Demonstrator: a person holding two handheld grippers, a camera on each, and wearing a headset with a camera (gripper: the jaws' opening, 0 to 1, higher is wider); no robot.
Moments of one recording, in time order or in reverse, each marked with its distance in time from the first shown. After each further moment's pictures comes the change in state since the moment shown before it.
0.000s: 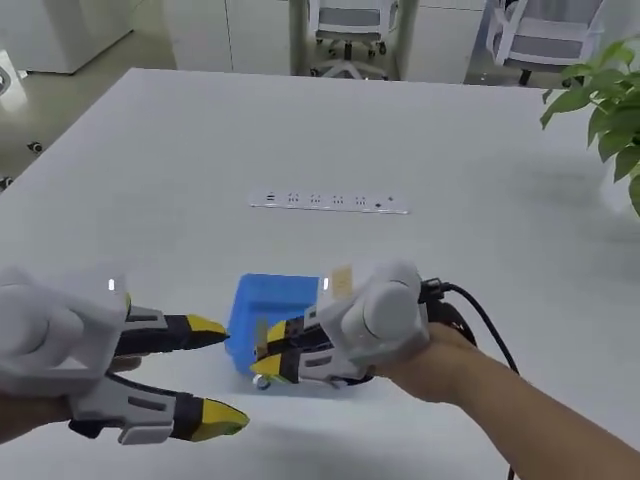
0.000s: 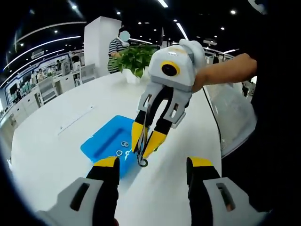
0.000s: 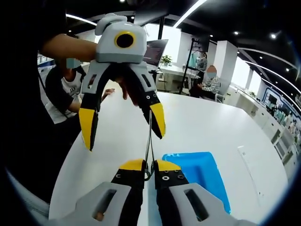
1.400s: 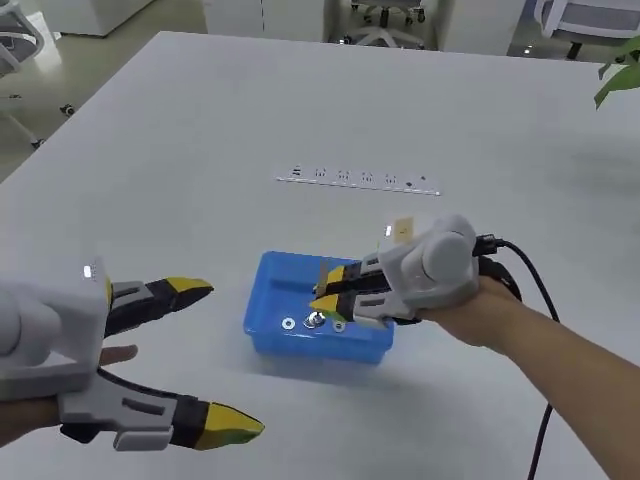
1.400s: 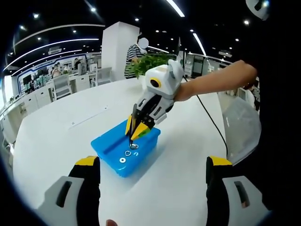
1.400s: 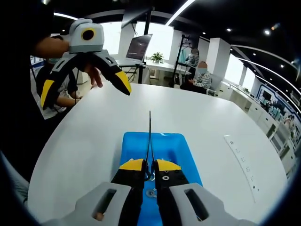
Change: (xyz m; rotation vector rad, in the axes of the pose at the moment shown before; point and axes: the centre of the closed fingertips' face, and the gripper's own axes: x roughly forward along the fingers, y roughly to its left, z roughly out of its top) left arm -0.007 0.011 0.003 -0.087 -0.078 0.111; right arm -0.003 -0.068 -0.051 0.022 0.022 -0.055
